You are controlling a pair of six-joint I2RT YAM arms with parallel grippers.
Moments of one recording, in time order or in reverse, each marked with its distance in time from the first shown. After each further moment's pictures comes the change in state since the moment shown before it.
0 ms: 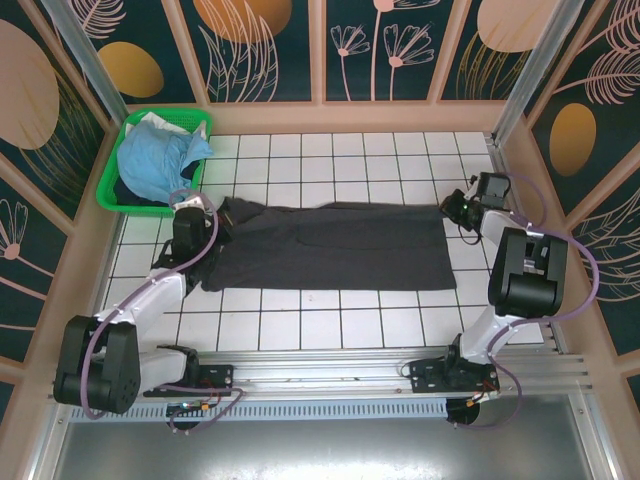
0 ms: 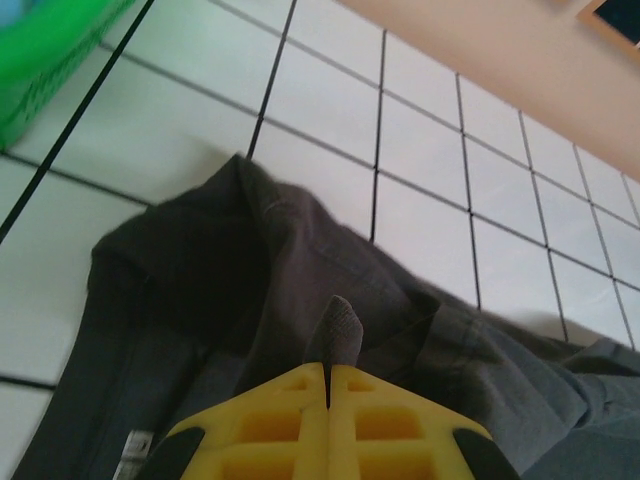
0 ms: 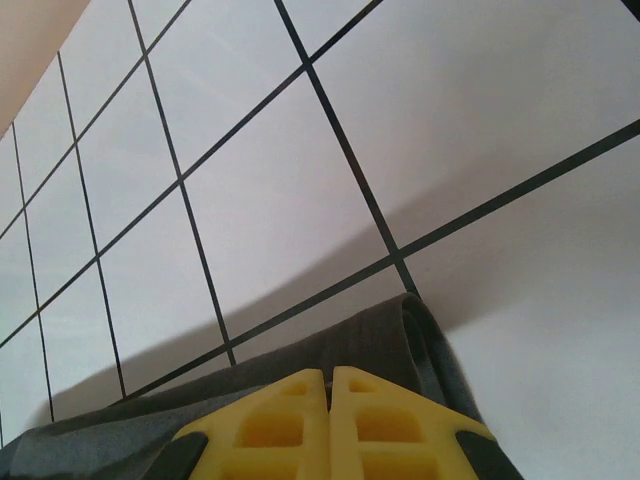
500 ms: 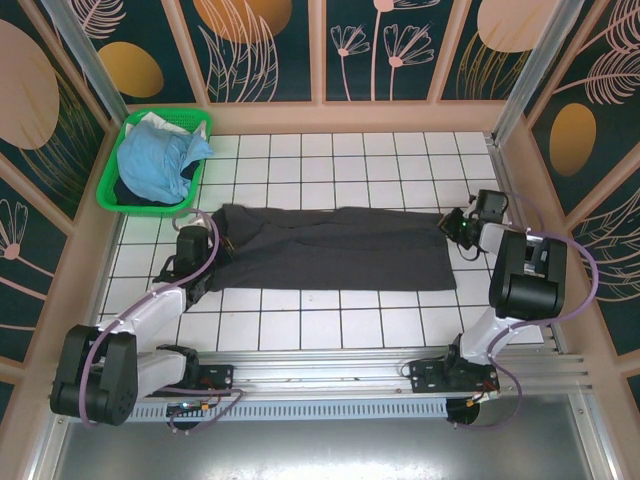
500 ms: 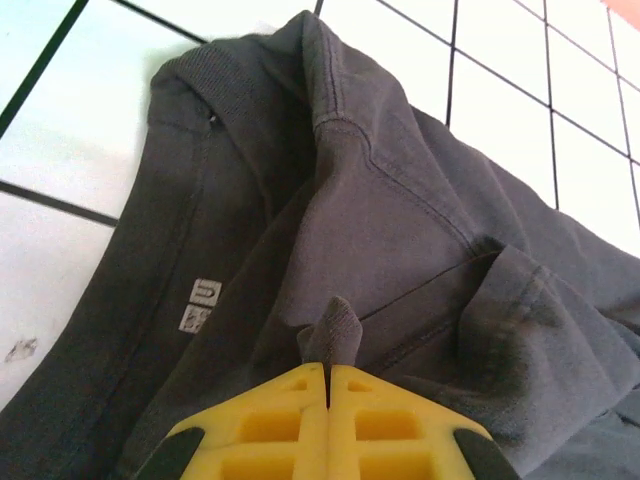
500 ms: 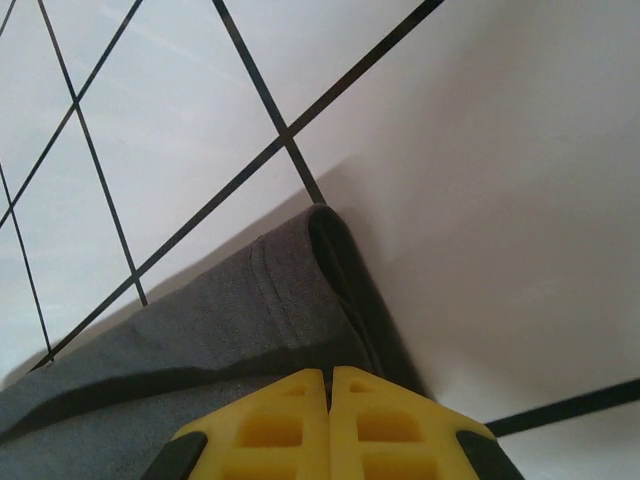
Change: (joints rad) left arm -0.012 -0.051 -0.116 -0.076 0.004 -0.027; right arm -0.026 -0.022 -0.137 0.024 -0.010 0.018
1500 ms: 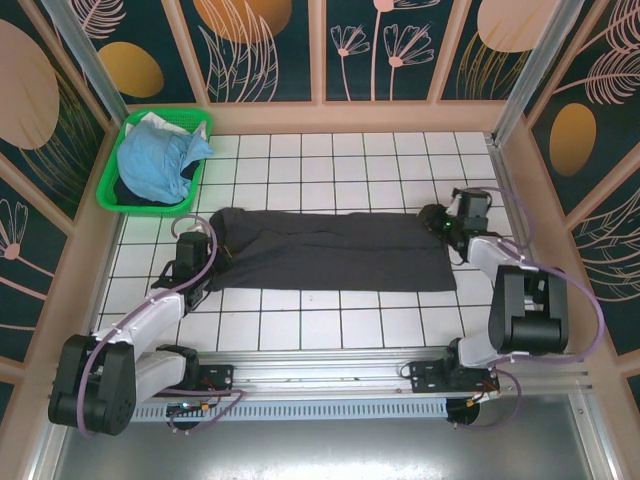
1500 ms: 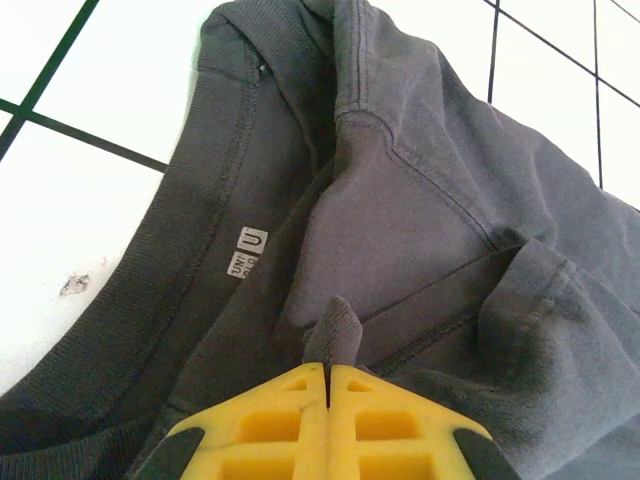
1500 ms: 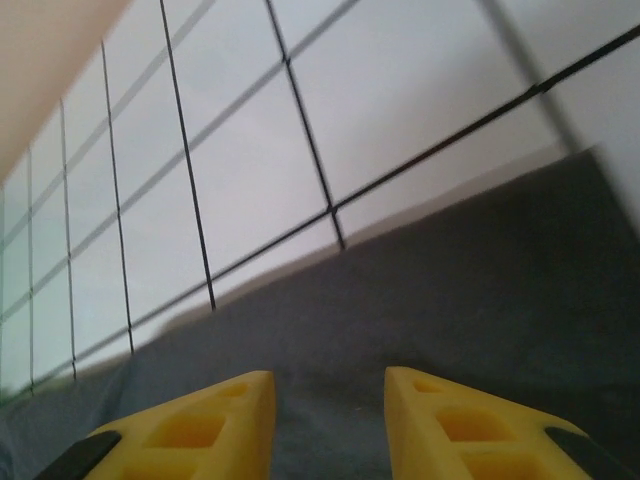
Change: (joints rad) left arm -0.001 -0.060 -0.033 -0.068 -0.015 -0.008; right arm 0.188 -0.191 -0.101 0.082 0.034 0.074
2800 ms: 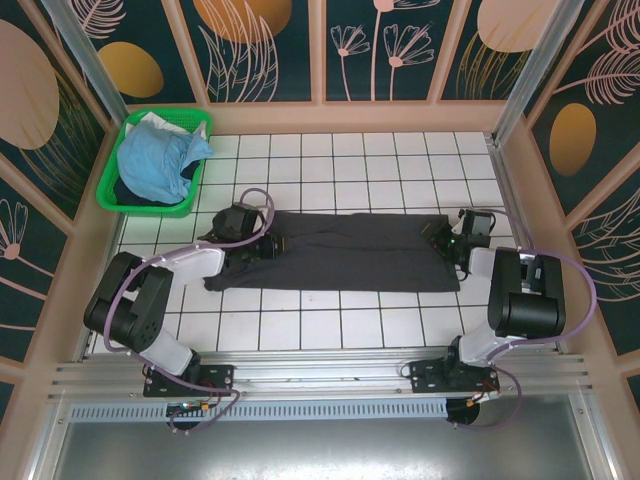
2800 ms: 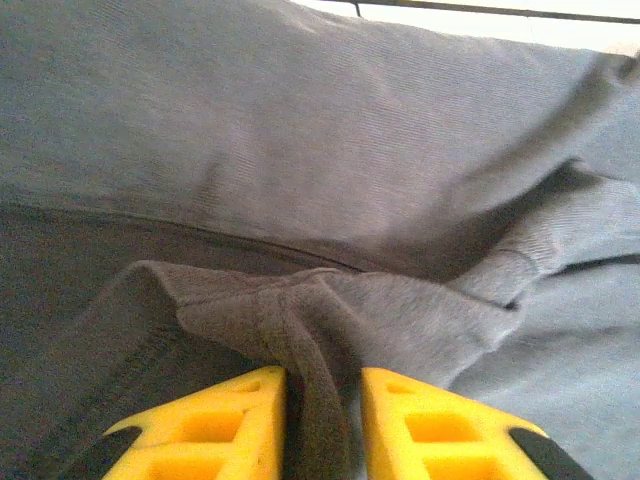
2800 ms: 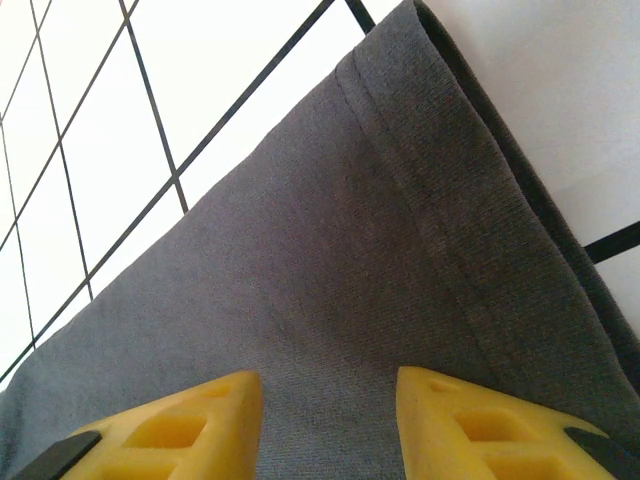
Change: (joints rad) left arm -0.244 0.469 0.361 -0.039 0.211 0.201; right arm -0.105 0.072 -0.151 0.164 -0.032 0.034
